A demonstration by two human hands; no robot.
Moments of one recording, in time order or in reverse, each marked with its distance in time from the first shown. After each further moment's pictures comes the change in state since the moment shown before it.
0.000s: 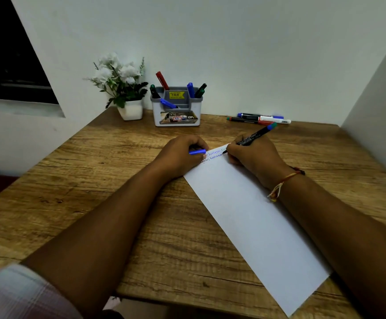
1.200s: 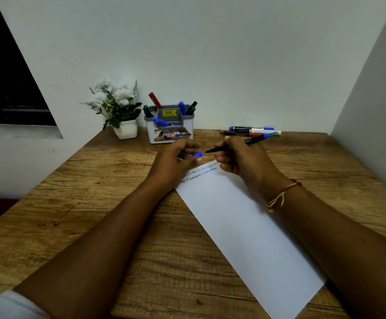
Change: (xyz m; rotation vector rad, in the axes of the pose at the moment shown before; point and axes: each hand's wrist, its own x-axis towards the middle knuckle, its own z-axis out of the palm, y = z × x) left_hand -0.007 0.013 -0.003 -0.245 0.217 0.080; right_hand -0.016 -0.026 -0.011 0.638 -0.130 0.074
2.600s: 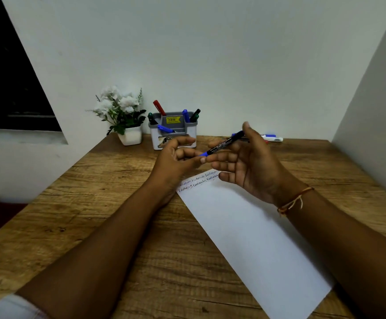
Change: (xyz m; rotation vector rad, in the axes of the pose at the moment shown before) left_hand -0.003 0.014 -0.005 -0.607 -0.001 -0.139; right_hand -0.012 -0.020 -0.010 0.206 -0.430 0.121
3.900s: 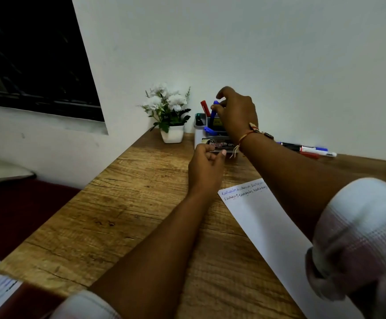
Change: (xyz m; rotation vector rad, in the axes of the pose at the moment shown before) left_hand 0.019 -0.020 -0.019 0.332 0.482 0.030; right_hand 0.202 -0.016 0.075 -1.299 0.535 -0.633
